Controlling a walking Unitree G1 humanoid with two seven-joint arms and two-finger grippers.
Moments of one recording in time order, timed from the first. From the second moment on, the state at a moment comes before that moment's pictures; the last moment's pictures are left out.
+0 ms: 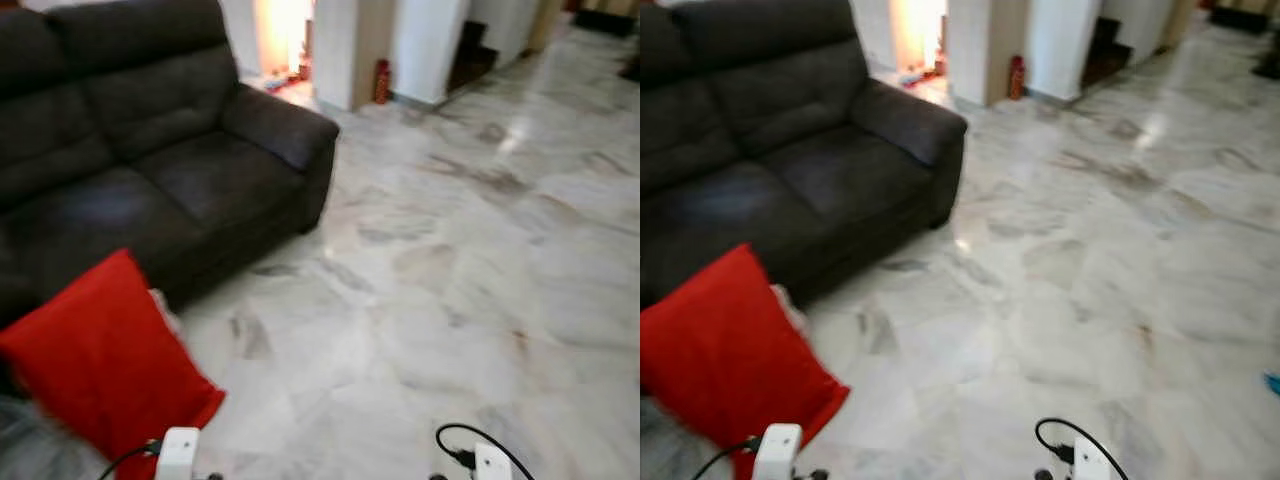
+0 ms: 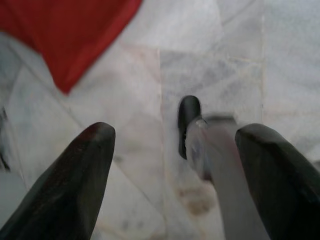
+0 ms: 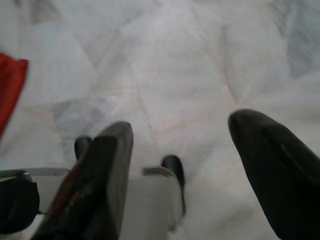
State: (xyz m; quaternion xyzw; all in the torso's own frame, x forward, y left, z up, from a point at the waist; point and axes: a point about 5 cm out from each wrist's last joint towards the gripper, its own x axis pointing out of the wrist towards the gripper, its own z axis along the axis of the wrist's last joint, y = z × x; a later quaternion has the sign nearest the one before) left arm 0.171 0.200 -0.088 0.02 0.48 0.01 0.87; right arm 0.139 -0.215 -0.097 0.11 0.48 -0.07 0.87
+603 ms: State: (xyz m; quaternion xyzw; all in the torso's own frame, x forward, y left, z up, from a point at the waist) left arm 0.172 0.206 -0.087 0.03 0.48 0.02 0.88; right arm 0.145 -0.210 -0.095 0.11 0.47 -0.07 0.87
